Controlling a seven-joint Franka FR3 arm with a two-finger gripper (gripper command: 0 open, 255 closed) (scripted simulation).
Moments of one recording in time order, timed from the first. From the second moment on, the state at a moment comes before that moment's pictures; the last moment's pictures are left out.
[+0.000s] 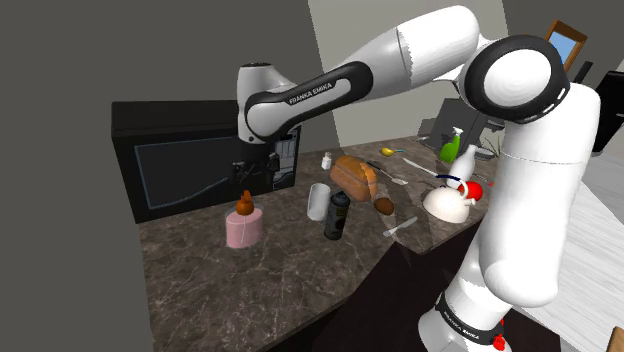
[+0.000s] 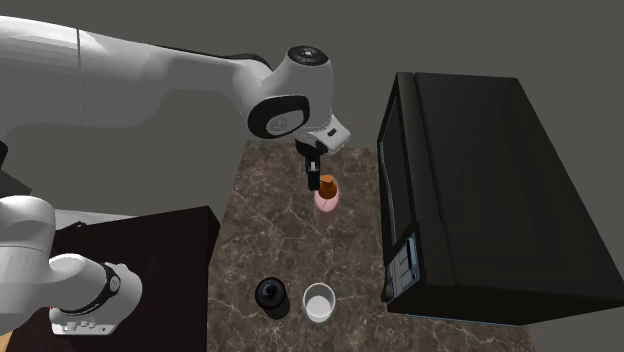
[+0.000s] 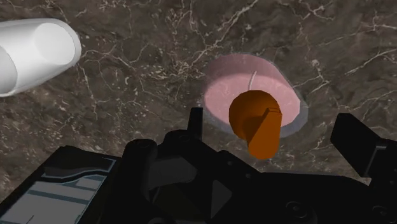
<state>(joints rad) 0.11 0.24 0.16 -1.89 -0.09 2.13 0.46</state>
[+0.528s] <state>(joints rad) 0.12 0.34 0.16 -1.85 -0.11 2.19 0.47</state>
